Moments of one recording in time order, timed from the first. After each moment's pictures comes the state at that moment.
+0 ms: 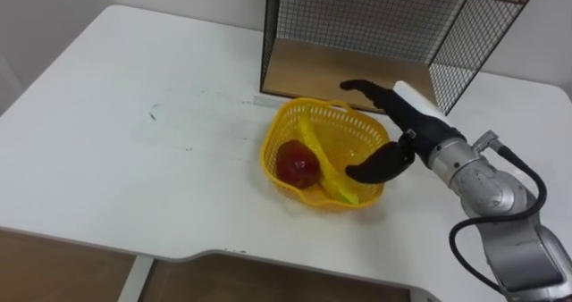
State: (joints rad) left arm 0.22 0.27 0.00 1.04 0.34 0.15 -0.03; right arm -0.14 -0.43 0.13 -0.06 -0.40 0.15 0.32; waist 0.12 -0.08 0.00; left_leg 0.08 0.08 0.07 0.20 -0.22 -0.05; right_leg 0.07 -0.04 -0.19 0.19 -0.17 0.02
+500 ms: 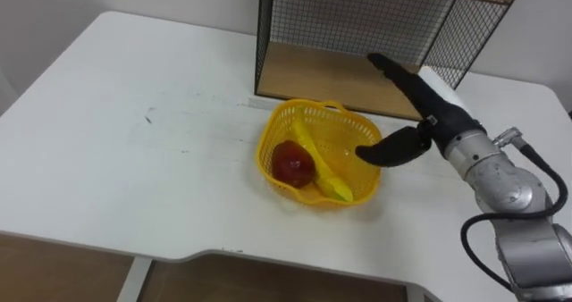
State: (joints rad) left arm 0.26 0.26 0.13 1.05 0.26 0.14 -0.03; right arm -0.11 -0.43 0.01 -0.06 -0.21 0.15 0.21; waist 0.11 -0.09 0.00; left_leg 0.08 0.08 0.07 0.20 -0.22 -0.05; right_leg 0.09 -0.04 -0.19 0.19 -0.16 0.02
